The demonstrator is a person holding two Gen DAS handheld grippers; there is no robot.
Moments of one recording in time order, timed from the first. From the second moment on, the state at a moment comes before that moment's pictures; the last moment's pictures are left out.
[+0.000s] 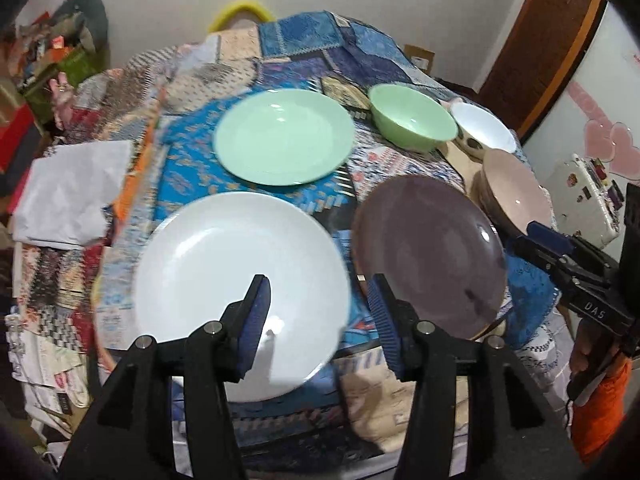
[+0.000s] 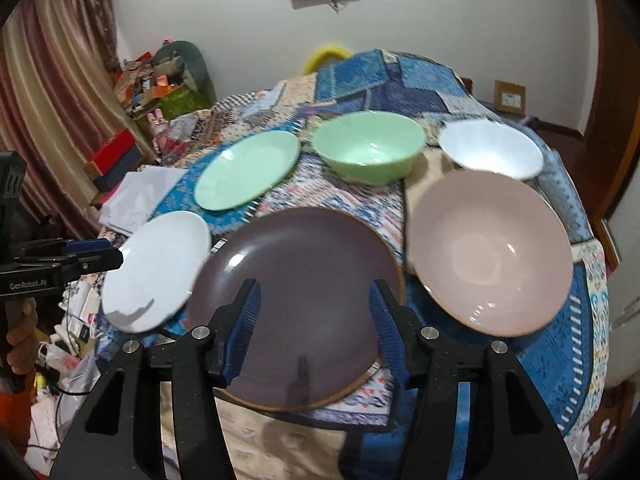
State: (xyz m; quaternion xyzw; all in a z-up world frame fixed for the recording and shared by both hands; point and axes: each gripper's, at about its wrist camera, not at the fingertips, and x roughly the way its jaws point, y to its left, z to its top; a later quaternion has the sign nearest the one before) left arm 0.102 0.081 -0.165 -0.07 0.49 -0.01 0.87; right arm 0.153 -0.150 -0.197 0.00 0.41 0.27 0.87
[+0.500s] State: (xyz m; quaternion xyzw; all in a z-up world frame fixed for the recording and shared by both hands) left arm 0.062 0.172 -0.187 -0.10 0.52 0.08 0.84; right arm 0.162 -0.058 -0.200 -0.05 0.40 0.35 0.85
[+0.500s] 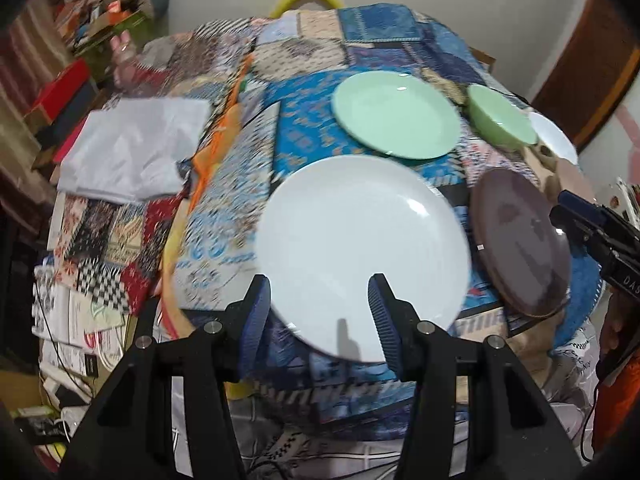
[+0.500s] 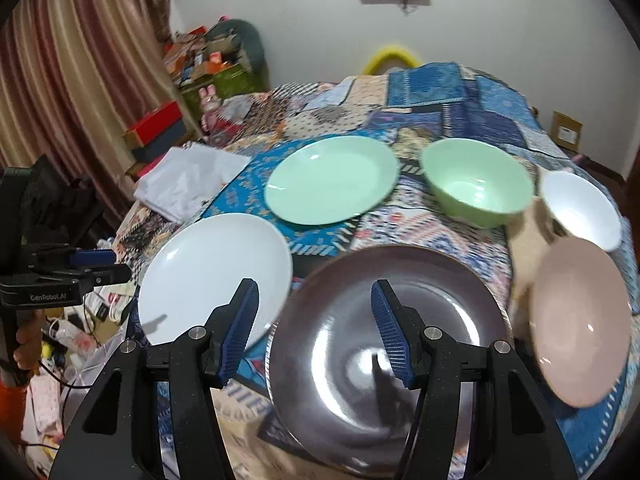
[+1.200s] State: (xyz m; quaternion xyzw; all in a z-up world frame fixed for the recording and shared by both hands) left arm 0.064 0.197 -0.250 -0.16 0.56 0.04 0.81; right arm 0.203 0.023 -0.247 -0.13 0.47 0.39 0.78
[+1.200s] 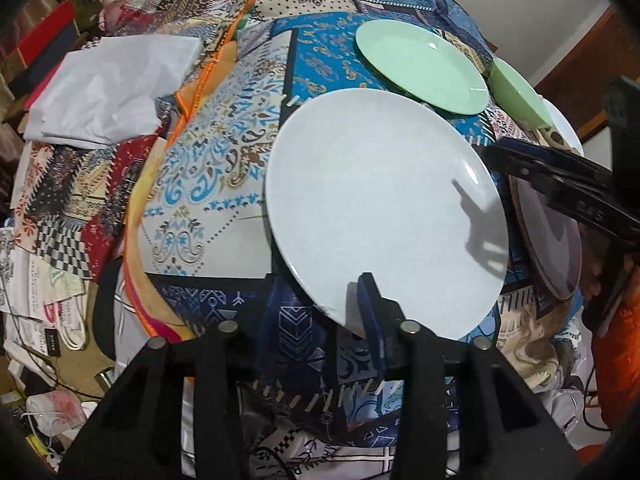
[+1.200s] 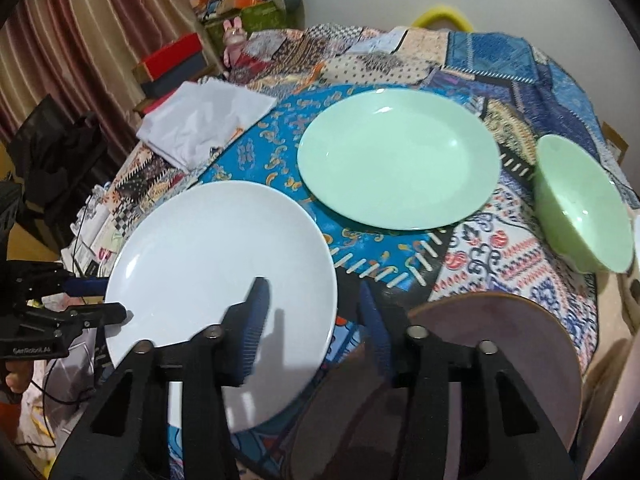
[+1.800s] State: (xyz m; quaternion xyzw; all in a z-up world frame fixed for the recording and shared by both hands) left arm 0.067 0.199 -0.259 -0.19 0.55 0.02 0.81; right arm 0.213 0.044 -0.271 -0.16 0.50 0.39 0.75
